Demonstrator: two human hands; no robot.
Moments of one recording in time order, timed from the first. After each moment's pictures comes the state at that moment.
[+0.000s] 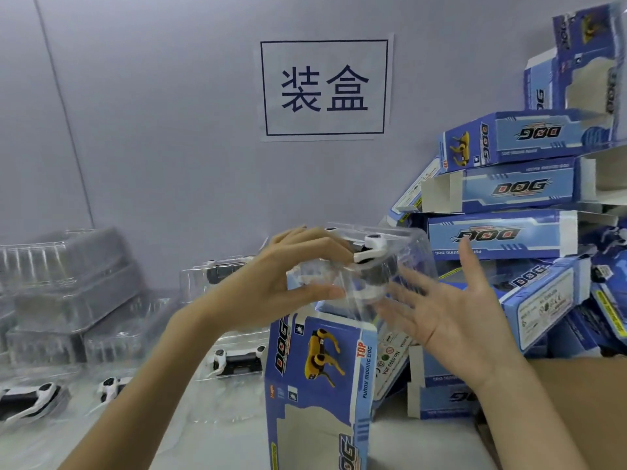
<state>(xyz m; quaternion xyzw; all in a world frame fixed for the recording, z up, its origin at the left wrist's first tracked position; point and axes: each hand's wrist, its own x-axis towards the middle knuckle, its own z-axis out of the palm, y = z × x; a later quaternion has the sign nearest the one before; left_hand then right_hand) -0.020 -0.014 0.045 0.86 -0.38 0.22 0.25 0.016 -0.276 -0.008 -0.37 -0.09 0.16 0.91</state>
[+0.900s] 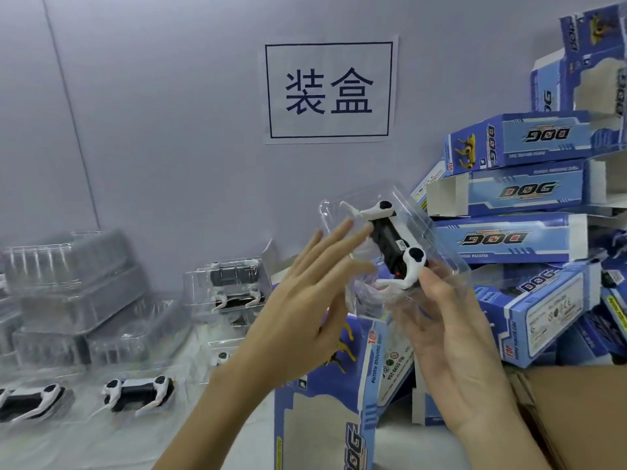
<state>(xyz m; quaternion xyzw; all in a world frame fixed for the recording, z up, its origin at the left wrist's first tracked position) -0.023 -0.054 0.005 0.82 -0.36 0.41 0.18 -0.012 -0.244 -0.020 -0.38 -0.15 -0.07 0.91</state>
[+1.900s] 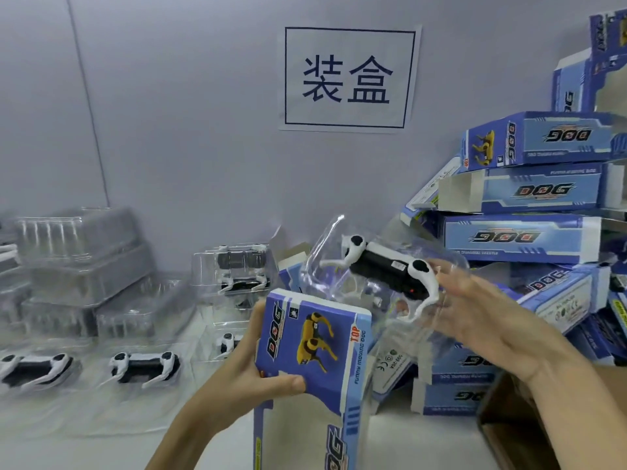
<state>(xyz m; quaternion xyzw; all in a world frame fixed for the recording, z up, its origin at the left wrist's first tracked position) -0.044 0.023 -0.109 0.70 -0.20 0.08 0.69 0.032 -0.307 -0.008 -0.58 -0.24 0.16 0.76</state>
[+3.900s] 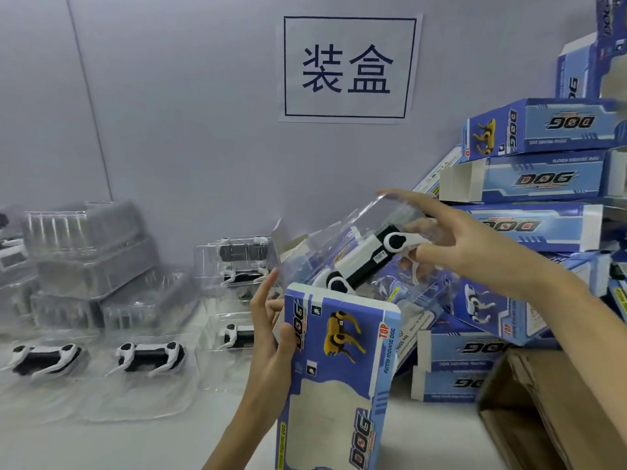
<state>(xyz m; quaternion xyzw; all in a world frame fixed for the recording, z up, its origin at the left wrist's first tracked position) -0.030 -0.038 -0.110 0.64 -0.10 0.34 0.68 0.031 -0.289 0.061 -0.81 -0.39 -0.02 0.43</state>
